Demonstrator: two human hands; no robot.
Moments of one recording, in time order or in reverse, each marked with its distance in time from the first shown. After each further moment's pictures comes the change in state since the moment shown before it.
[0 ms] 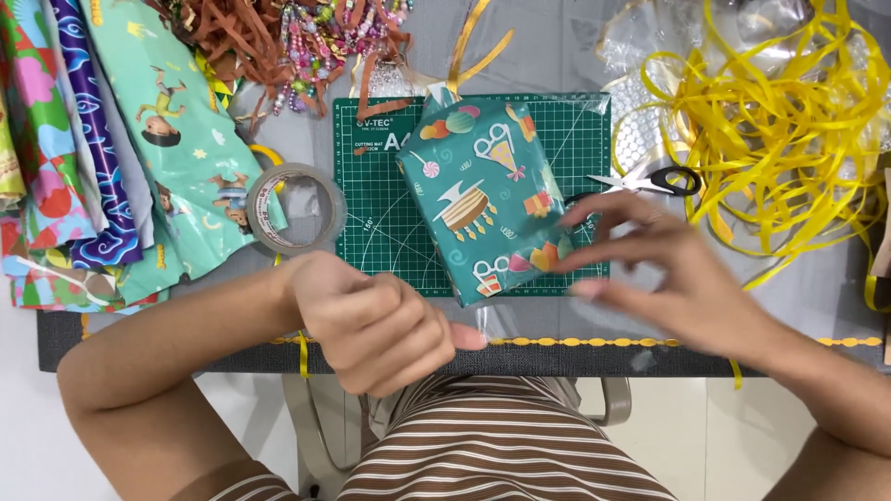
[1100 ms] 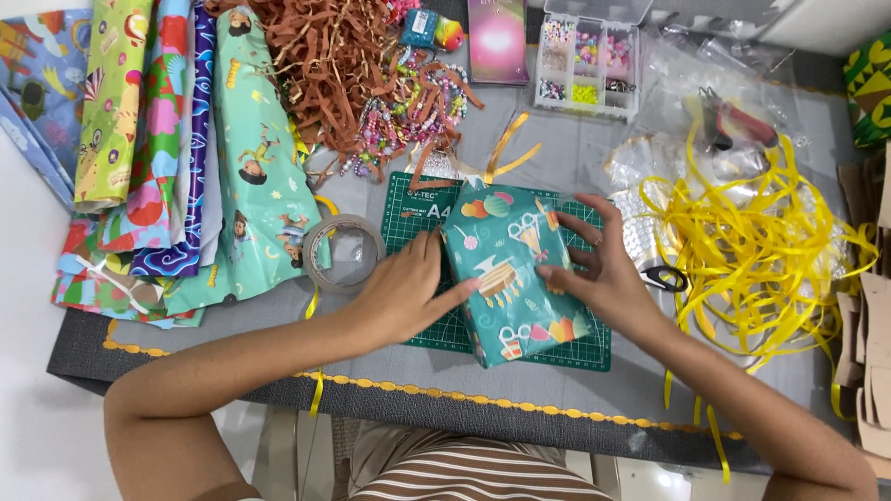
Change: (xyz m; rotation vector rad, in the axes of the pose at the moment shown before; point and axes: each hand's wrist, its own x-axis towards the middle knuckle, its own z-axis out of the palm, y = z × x) left_hand -0.038 0.055 0.007 -0.715 -1.078 -1.614; right_hand 0.070 0.050 0.041 0.461 0.206 0.131
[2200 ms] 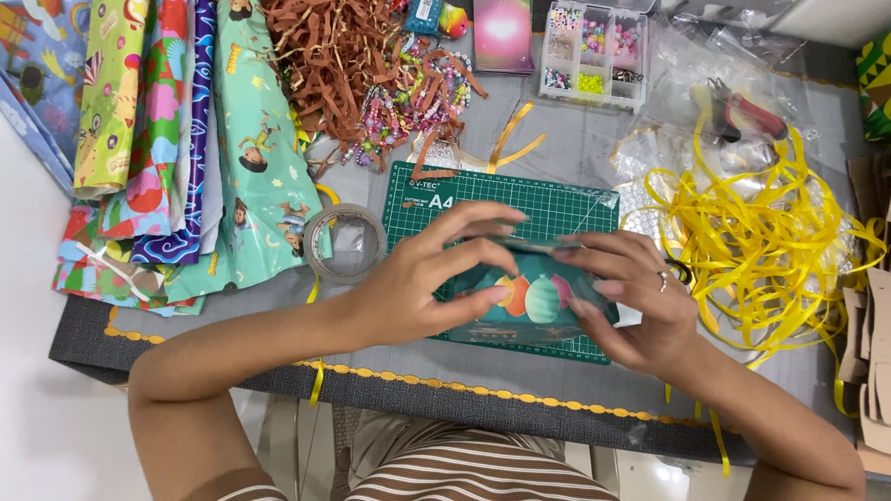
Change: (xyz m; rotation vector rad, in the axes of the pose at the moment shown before) left_hand -0.009 0.031 -0.027 -0.474 0.435 0.662; right_hand -0.037 -0.028 -0.005 -0.425 0.045 -0.944
